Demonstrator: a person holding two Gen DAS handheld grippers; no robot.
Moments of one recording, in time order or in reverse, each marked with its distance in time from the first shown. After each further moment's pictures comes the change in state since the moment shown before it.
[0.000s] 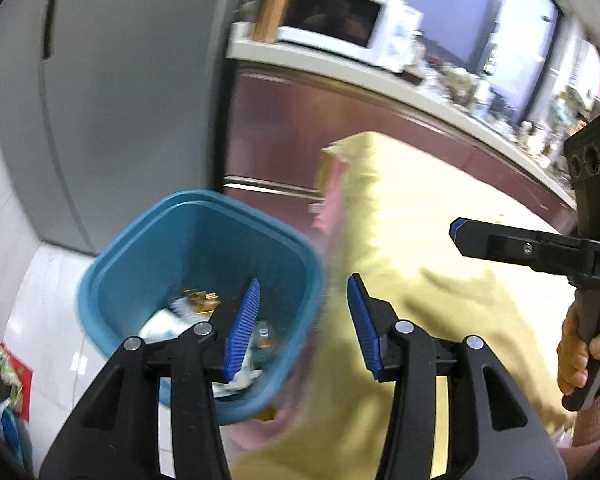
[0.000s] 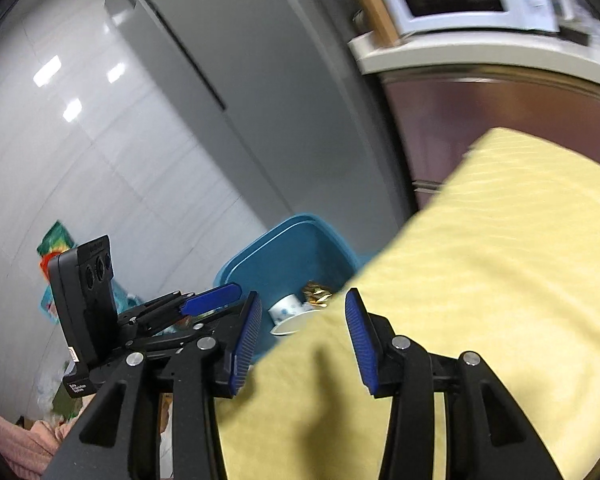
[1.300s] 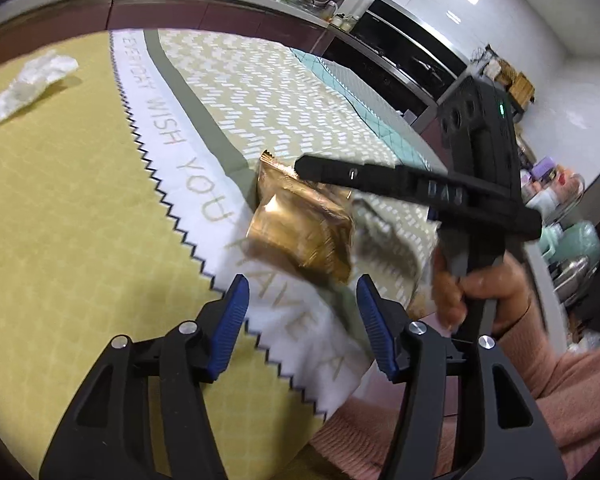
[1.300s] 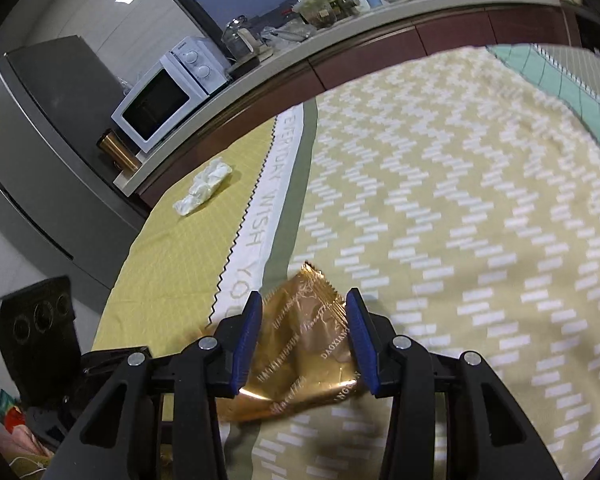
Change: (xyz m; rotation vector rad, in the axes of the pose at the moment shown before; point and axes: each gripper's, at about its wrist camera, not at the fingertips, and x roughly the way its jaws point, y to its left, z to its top) left arm 0.054 -0.384 -0.134 0.486 0.495 -0.819; right arm -0.276 -0.179 -0.244 0.558 -0.332 -0.461
